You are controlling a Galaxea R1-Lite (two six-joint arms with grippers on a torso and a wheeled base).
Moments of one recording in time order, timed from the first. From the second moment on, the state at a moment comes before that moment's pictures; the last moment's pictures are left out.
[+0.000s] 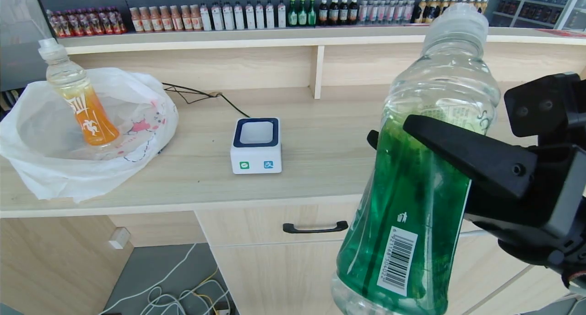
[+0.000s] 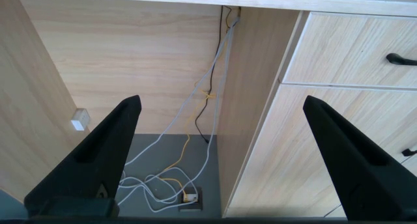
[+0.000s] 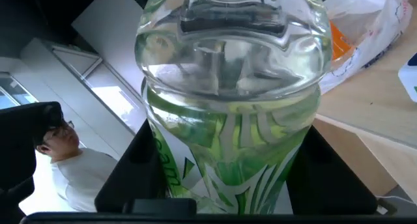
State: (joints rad) left arm 0.00 0.00 0.00 0.00 0.00 0.00; right arm 0.74 1.52 -0.49 -1.57 0.49 0.92
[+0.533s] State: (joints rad) left arm 0.00 0.00 0.00 0.00 0.00 0.00; right arm 0.75 1.51 -0.51 -1.57 0.49 0.92
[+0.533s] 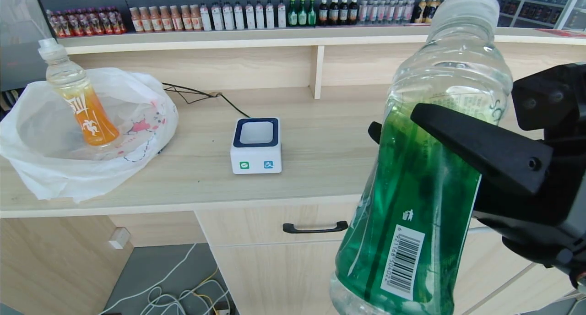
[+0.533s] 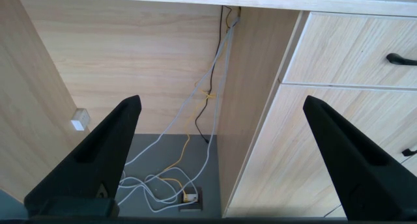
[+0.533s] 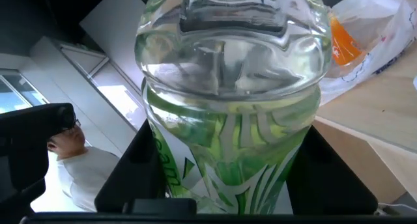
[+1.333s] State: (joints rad) left arm 0.00 0.00 0.00 0.00 0.00 0.00; right arm 0.75 1.50 -0.52 -1.57 0.49 0.89
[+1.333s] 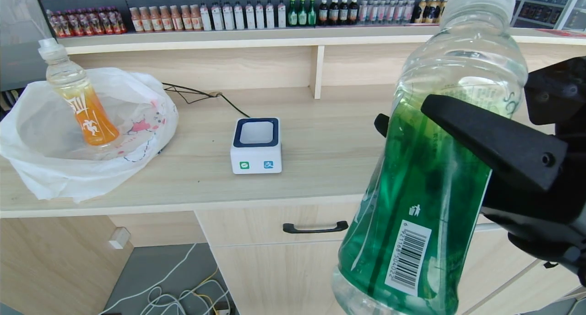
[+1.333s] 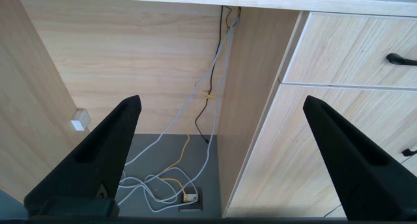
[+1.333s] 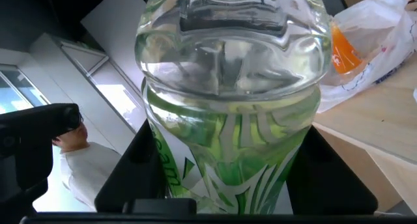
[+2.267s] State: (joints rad) left arm 0.00 0.00 0.00 0.00 0.00 0.00; right arm 0.74 1.44 -0.55 -1.27 0.07 0.02
